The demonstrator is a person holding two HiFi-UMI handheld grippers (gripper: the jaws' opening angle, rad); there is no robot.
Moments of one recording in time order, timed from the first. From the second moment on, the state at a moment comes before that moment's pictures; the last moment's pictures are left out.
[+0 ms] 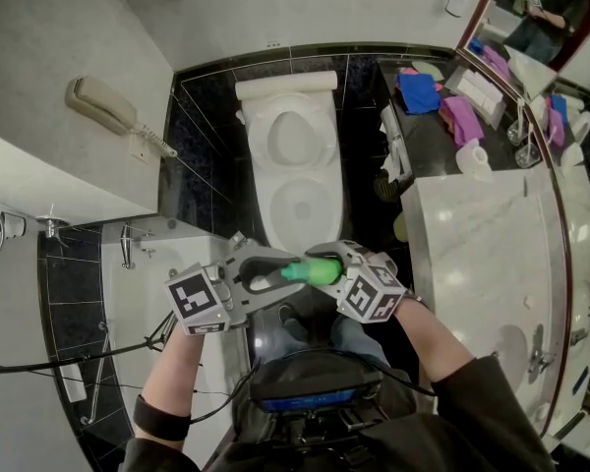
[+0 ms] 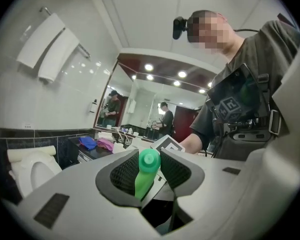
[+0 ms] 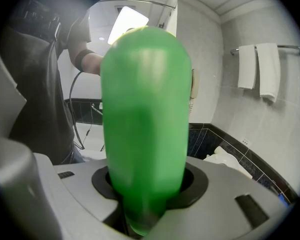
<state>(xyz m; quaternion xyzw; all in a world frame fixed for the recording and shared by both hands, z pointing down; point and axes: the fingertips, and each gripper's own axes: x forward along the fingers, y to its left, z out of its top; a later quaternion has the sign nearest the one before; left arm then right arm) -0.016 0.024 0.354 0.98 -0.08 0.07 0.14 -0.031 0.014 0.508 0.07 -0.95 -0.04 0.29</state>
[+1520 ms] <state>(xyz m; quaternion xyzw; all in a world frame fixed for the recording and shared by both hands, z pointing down) -0.019 0.022 0.343 0.98 -0.09 0.15 -0.05 -0.038 0.038 0.502 -0.04 -0.96 0.09 0.25</state>
